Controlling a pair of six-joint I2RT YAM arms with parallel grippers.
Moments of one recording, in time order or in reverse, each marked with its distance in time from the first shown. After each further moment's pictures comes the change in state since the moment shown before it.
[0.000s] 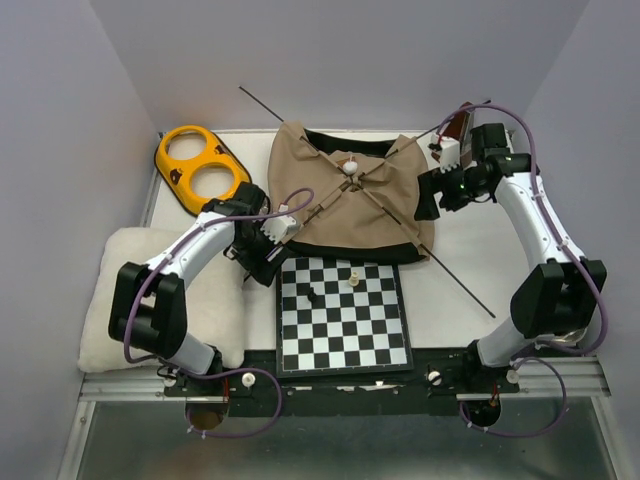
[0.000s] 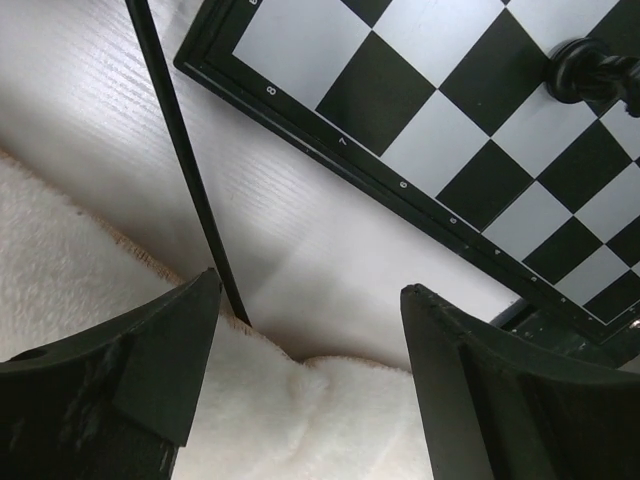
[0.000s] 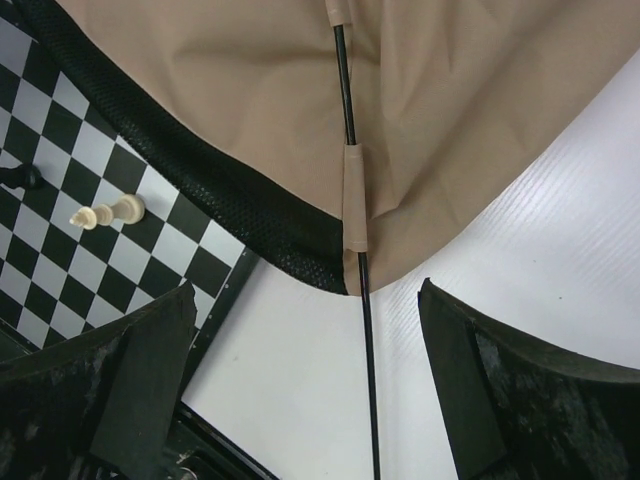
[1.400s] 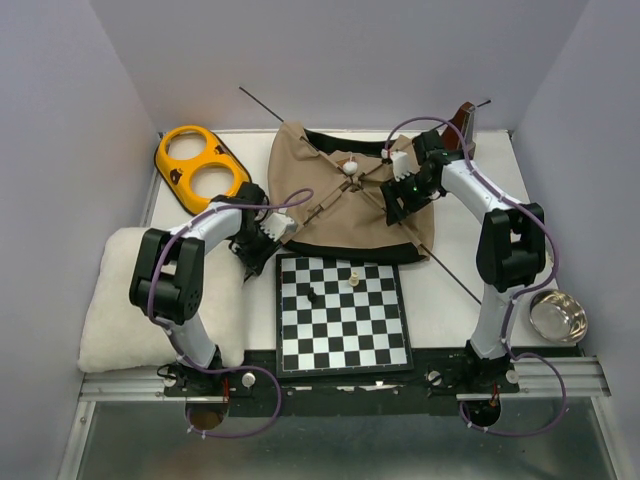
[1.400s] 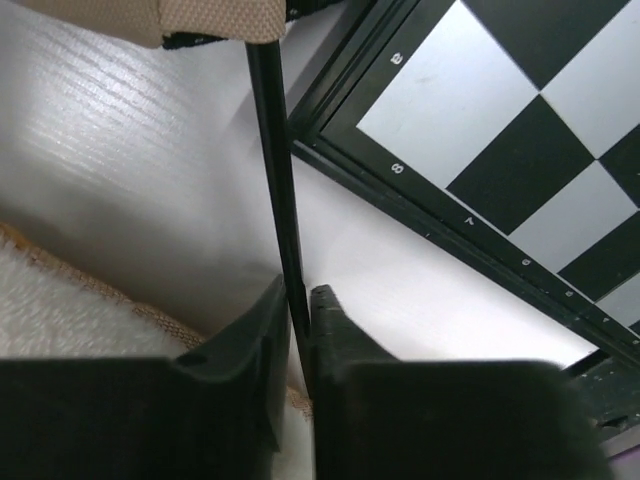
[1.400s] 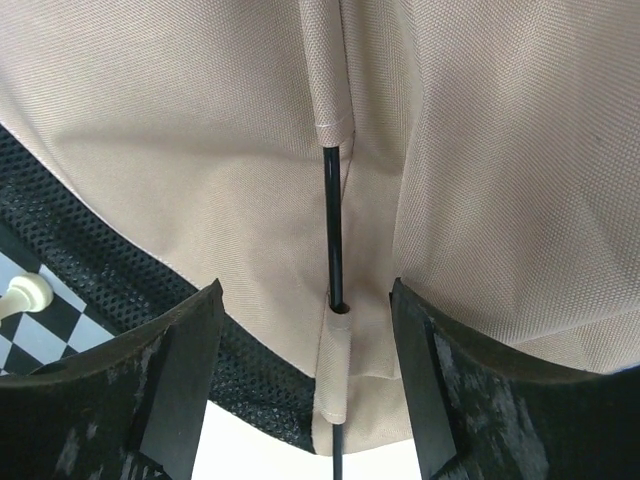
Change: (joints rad) left arm 0.068 0.246 0.028 0.116 -0.023 0.074; right arm 0.163 0.412 0.127 0.126 0.095 -0.011
